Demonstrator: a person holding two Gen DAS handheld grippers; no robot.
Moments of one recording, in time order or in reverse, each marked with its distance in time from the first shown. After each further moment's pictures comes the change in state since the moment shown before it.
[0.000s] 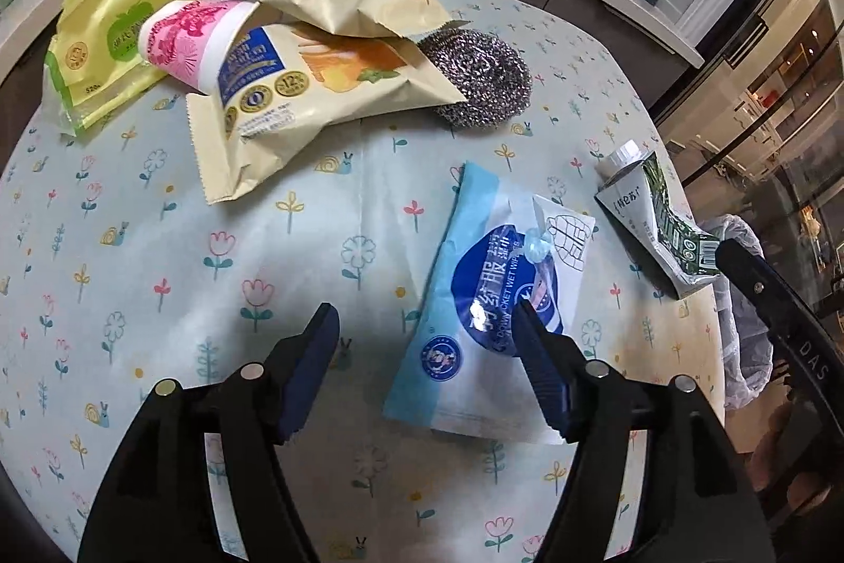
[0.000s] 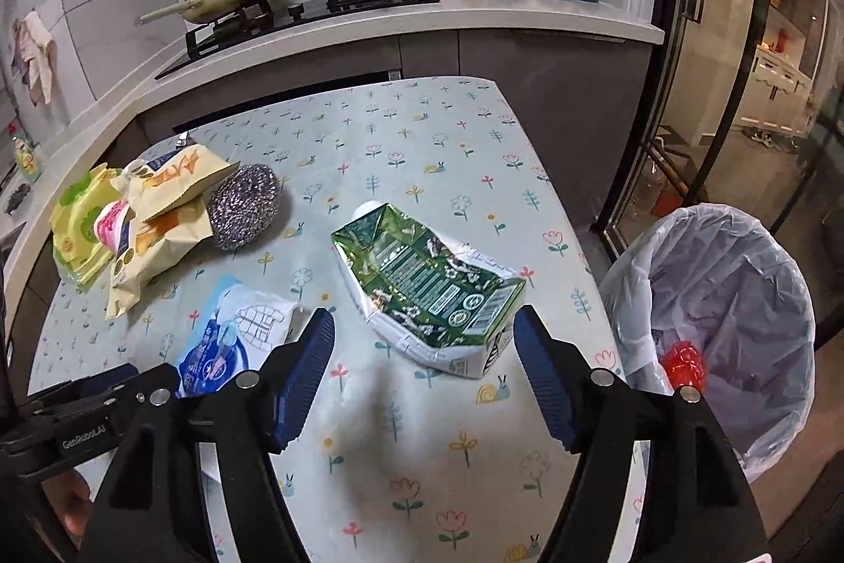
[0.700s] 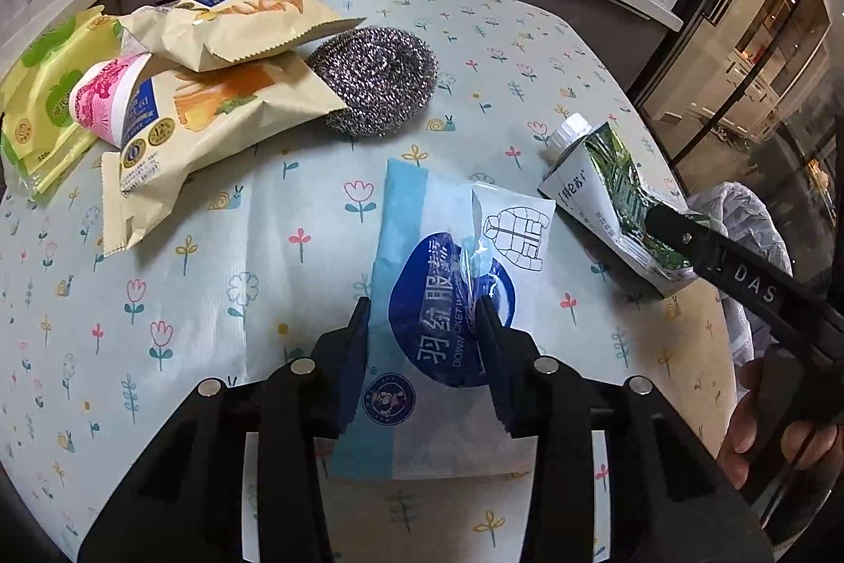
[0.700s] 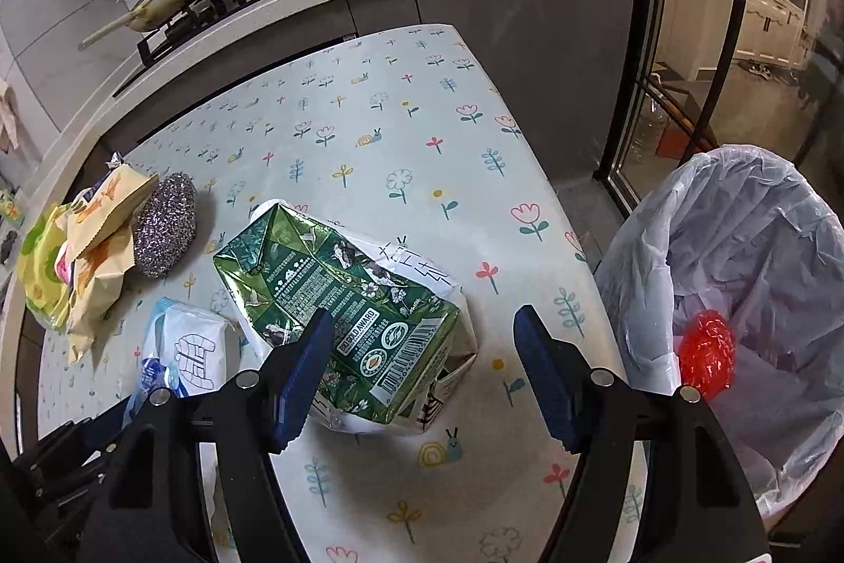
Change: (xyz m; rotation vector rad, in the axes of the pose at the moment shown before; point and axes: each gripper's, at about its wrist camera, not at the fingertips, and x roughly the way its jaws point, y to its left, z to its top) left arm 0.017 -0.055 0.004 0.125 -0.040 0.054; right arm 0.060 -0.039 0.005 0.120 0.111 0.031
